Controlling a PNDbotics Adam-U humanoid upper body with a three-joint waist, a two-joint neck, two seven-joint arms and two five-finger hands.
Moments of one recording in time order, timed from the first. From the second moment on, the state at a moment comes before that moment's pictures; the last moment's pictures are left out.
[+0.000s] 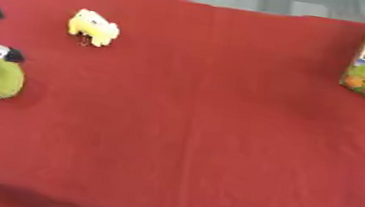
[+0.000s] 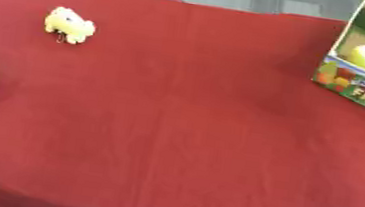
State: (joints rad) left arm -0.36 1.08 -0.09 -1.52 -0.48 0.25 -0.55; right arm -0.62 -0.71 0.03 -1.56 -0.05 0.07 0.19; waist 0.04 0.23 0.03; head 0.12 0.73
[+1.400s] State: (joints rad) left arm -0.41 1.01 -0.15 -1.34 -0.64 0.20 -0.55; right arm -0.62 -0.71 0.03 -1.55 -0.03 0.07 0.19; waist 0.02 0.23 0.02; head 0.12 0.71
